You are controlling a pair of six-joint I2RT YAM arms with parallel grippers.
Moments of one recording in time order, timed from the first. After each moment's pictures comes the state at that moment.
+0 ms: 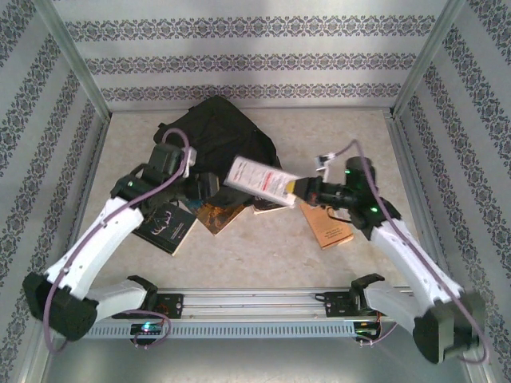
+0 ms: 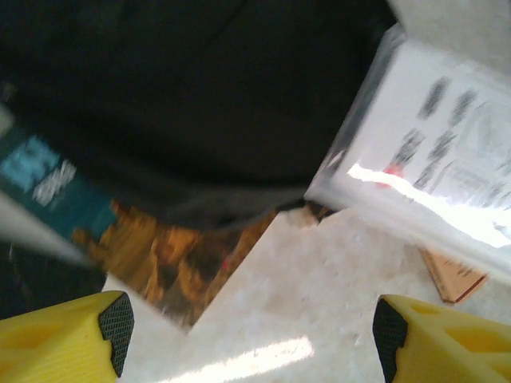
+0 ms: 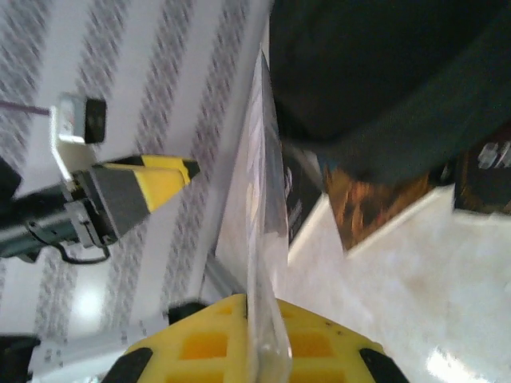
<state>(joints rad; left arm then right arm) -0.41 1.19 1.17 -0.81 0.14 -0.46 0.26 0.95 0.74 -0.20 -0.81 0.86</state>
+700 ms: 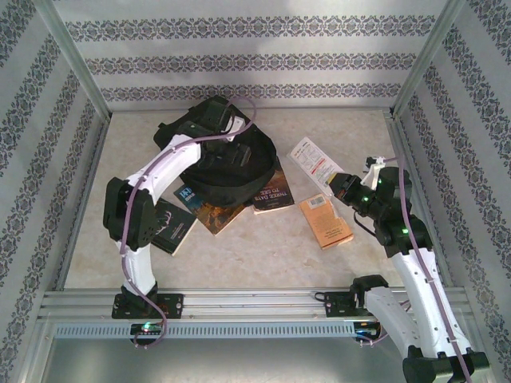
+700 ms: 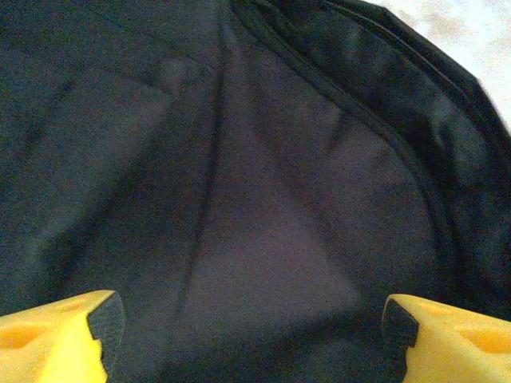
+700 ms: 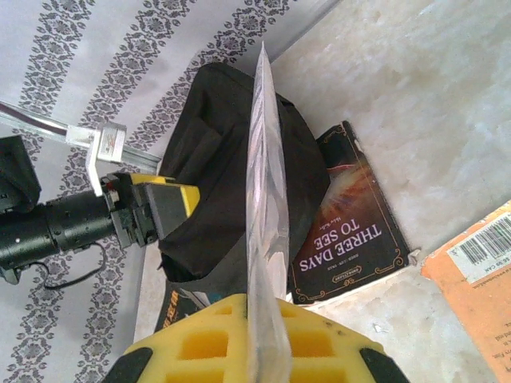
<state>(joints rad) -0.42 1.92 1.74 -0.77 0.02 0.00 0.11 0.74 0.82 -0.53 -0.41 0.80</state>
